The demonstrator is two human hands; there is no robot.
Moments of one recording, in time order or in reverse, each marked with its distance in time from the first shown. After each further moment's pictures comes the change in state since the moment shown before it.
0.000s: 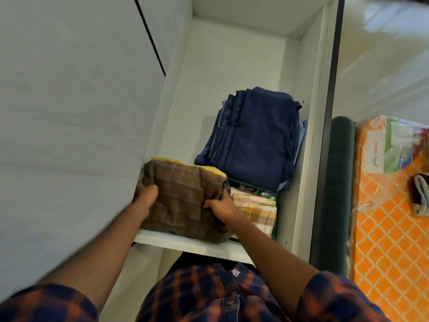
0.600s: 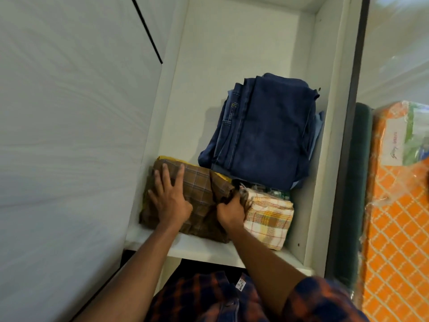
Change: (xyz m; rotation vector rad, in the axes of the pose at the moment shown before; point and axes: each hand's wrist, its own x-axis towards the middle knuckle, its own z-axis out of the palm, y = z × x) left_hand -0.009 -0.027 0.053 0.831 0.036 0.578; right_hand 0.037 0.026 0.024 -0.161 0.310 0.093
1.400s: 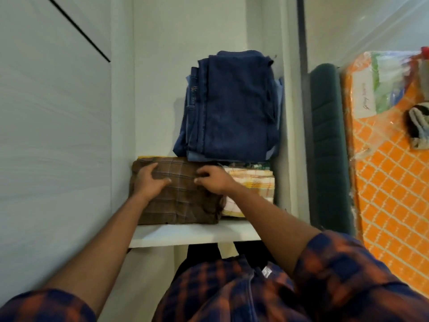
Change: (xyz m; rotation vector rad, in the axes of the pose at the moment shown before) left_hand 0.044 -0.009 -0.022 -0.283 -0.201 -0.103; right_hand 0.011 -0.027 -0.055 -0.253 -0.318 -0.379
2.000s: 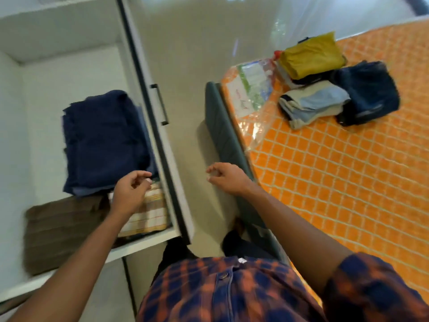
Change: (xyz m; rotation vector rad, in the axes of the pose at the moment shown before) left_hand -0.185 0.212 0.167 -0.170 -0.032 0.466; right_hand -0.222 0.242 -0.218 0.033 0.373 -0.034
